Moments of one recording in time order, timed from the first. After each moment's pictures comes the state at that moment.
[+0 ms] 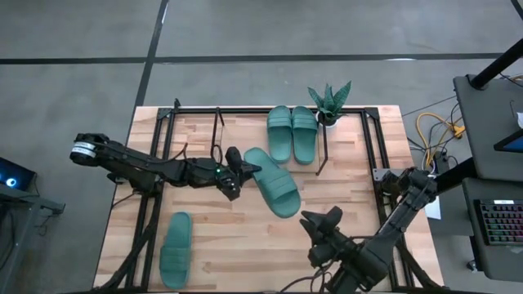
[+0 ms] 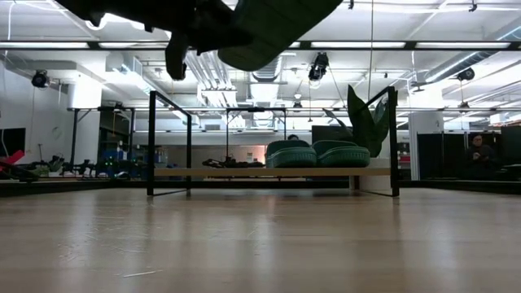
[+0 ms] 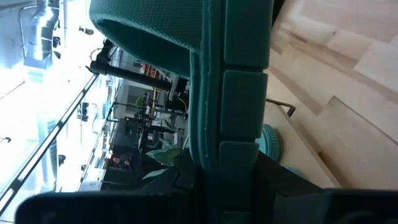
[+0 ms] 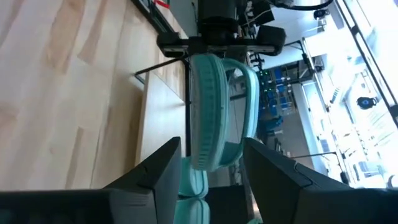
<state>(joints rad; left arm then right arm) -0.14 1.29 0.73 0.44 -0.36 1.21 0.85 1.92 1.82 -1.47 1.27 0.38</state>
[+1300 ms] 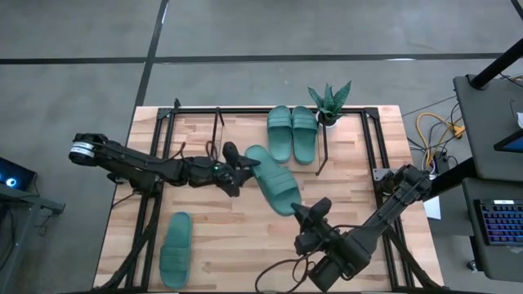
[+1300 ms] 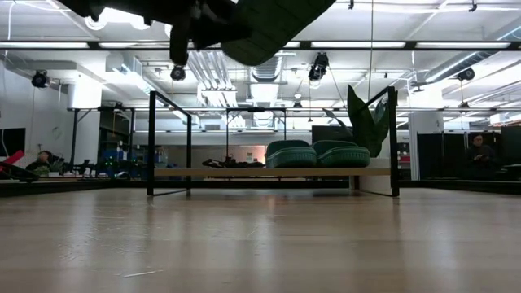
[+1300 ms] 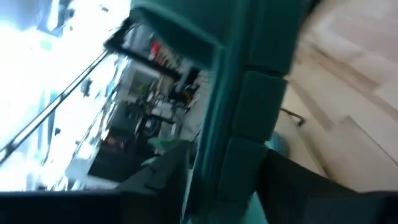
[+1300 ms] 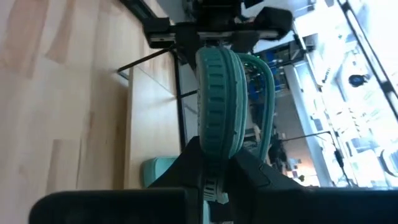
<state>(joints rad) -0.14 1.27 0.73 0.46 -0.40 1.06 0.75 1.93 1.79 -1.34 1.31 0.32</state>
